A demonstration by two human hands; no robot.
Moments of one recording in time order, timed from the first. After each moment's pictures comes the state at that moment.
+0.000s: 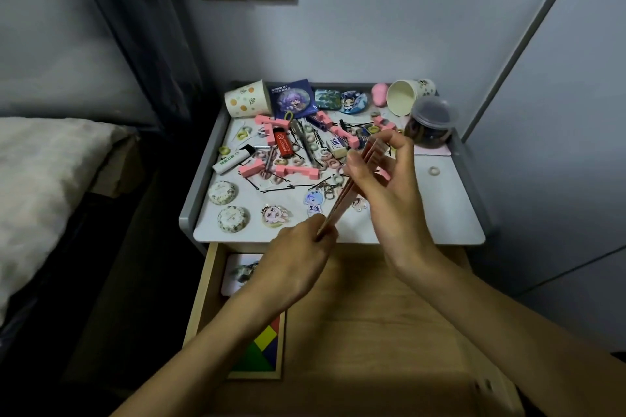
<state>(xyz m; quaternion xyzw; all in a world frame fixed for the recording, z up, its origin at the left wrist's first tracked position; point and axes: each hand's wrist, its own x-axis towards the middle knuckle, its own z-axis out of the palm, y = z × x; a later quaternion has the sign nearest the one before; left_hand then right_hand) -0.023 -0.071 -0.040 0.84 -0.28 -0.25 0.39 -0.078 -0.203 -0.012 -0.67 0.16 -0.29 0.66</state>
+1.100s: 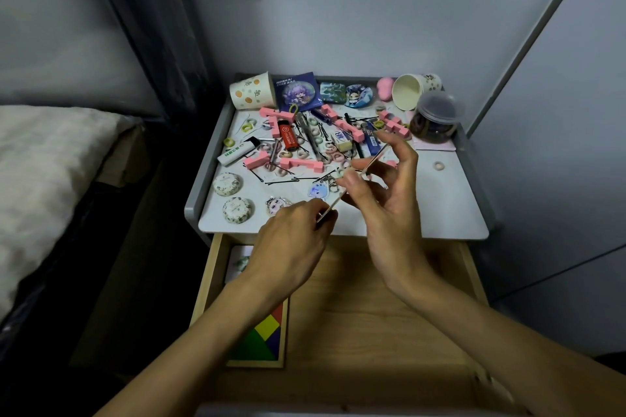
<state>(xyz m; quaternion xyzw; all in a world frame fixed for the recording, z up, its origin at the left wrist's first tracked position) -0.018 -0.069 -0.041 0.88 -0.35 -0.09 0.31 -0.090 -0.182 -0.023 -0.68 0.12 -0.34 0.64</state>
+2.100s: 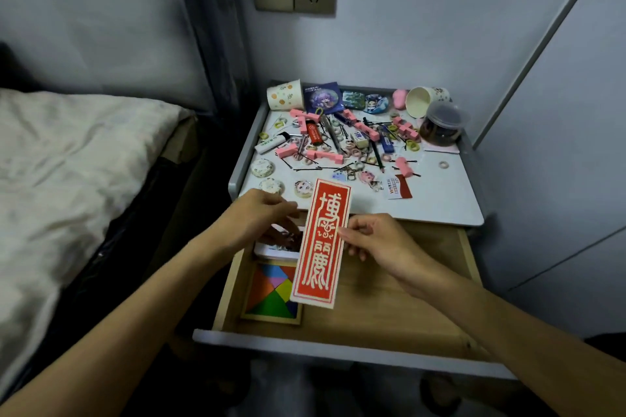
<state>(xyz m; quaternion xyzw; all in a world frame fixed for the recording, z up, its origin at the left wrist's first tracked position) -0.005 0.021 -0.013 0.85 -0.17 -0.30 0.40 -0.135 -0.166 -0.044 -0.78 0.18 0.04 0.59</state>
